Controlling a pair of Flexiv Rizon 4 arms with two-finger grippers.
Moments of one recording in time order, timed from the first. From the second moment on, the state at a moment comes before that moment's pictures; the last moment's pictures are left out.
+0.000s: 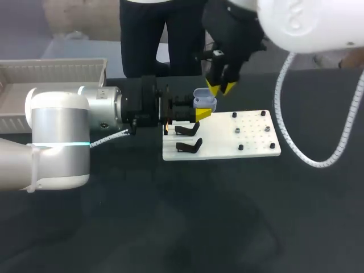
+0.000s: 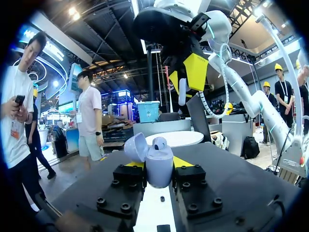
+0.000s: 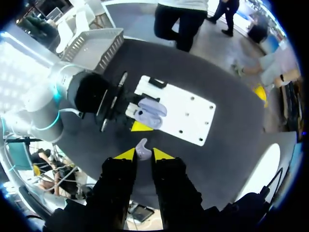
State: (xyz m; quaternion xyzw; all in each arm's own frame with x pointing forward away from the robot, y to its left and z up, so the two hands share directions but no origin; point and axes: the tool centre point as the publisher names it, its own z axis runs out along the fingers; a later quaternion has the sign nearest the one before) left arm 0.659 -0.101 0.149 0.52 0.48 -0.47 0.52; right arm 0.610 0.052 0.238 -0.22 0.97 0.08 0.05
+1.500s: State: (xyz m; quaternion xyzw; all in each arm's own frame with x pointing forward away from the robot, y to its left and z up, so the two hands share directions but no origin) left arm 0.659 -0.101 0.149 0.52 0.48 -0.47 0.52; right arm 0.637 0.080 0.207 -0.25 0.97 0.06 0.03
